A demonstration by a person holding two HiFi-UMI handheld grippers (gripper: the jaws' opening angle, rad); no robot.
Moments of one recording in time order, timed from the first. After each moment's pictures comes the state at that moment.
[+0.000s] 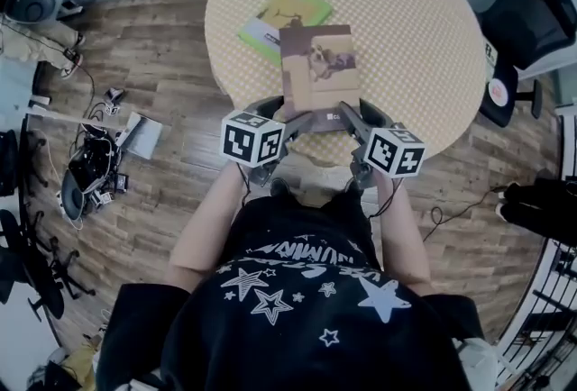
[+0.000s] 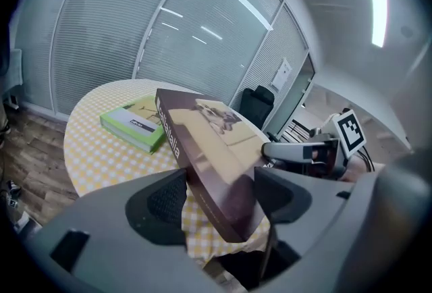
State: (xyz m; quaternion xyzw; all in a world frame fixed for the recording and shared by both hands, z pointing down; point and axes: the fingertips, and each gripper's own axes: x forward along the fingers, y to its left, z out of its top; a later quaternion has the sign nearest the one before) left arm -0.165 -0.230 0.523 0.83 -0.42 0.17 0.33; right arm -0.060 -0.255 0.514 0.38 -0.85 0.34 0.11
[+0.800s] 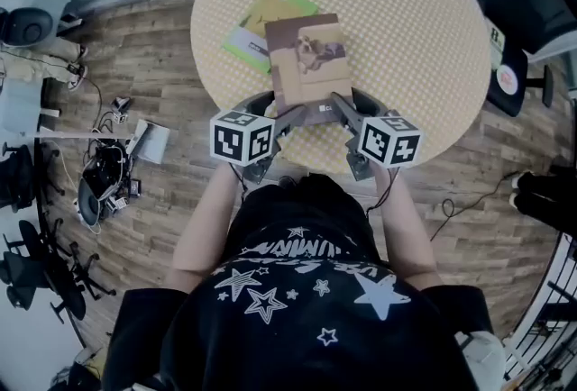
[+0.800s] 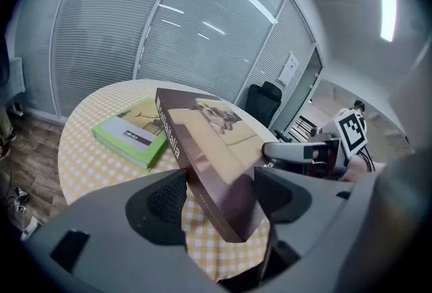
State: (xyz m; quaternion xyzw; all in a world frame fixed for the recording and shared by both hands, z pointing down) left arm -0.151 -0.276 0.519 0.81 -0.43 0.20 0.34; right arm -0.047 -0.303 0.517 0.36 -0.86 0.36 0.10
